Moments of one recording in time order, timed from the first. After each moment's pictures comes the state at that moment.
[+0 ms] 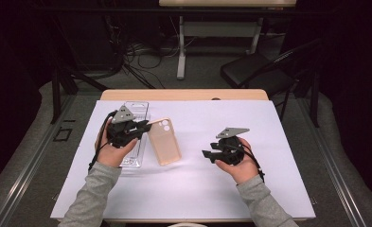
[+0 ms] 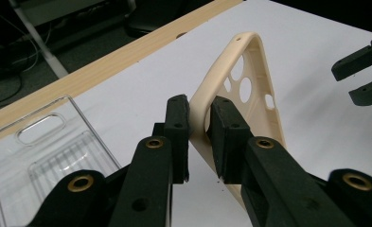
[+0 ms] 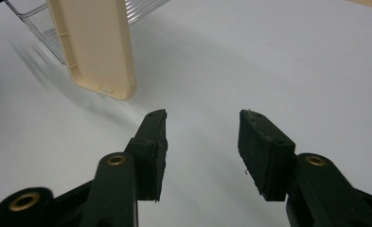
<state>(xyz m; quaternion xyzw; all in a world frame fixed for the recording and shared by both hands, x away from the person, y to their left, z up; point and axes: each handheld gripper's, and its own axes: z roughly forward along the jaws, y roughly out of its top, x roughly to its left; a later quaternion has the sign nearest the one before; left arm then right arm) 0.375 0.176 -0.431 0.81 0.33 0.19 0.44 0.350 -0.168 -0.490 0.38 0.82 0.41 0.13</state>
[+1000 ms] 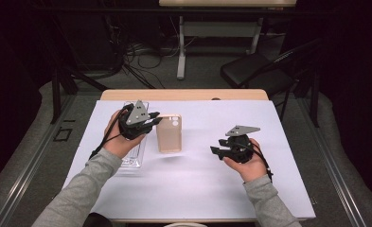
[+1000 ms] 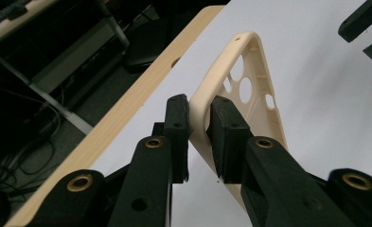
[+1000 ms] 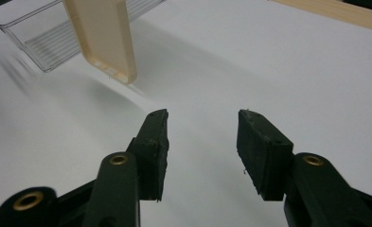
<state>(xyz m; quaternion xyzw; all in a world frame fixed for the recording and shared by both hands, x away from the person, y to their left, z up) 0.392 0.147 -0.413 0.85 0.17 0.28 0.41 0.350 -0.191 -0.484 0.40 0.80 0.41 0.16</state>
